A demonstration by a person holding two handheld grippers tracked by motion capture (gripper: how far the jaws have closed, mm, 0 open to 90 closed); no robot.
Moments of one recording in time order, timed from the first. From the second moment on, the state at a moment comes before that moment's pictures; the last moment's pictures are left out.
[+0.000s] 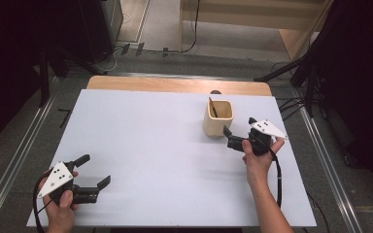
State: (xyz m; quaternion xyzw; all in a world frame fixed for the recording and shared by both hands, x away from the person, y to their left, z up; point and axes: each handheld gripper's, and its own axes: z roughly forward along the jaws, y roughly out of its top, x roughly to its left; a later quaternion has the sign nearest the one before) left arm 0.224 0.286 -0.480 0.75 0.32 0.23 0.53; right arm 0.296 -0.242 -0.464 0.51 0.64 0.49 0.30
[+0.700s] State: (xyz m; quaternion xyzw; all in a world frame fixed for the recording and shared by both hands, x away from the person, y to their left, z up) left arm 0.223 0.285 -0.480 0.75 0.32 0.23 0.54; right arm 0.257 -0.260 -0.486 0.50 0.65 0.49 0.29
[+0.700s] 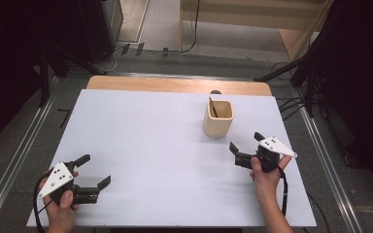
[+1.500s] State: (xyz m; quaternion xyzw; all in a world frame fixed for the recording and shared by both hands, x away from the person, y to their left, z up) left arm 0.223 0.285 -0.479 0.75 0.32 0.23 0.54; right arm 0.216 -0.285 -0.503 0.51 0.66 0.47 0.29
